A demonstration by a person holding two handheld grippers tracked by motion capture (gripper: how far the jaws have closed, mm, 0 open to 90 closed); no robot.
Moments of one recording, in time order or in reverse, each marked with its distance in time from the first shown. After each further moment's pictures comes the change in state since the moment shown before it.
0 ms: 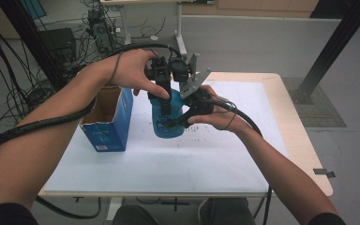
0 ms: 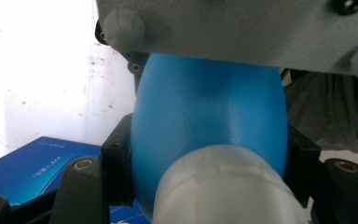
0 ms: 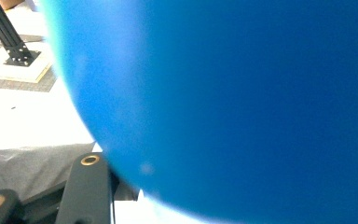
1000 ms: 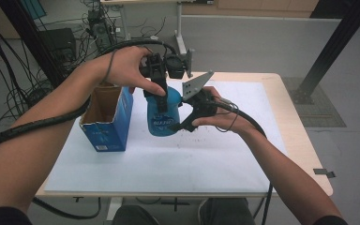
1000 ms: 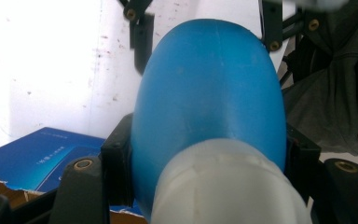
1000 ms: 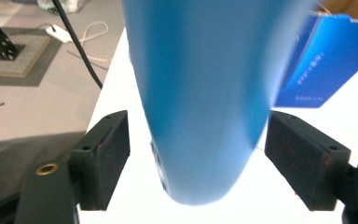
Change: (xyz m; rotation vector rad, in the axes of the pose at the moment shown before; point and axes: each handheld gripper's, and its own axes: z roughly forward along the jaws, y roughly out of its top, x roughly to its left) left arm 0.003 -0.010 -0.006 -0.007 0.010 -0.039; right arm 0.001 -0.012 -0.006 0.068 -0.039 0.052
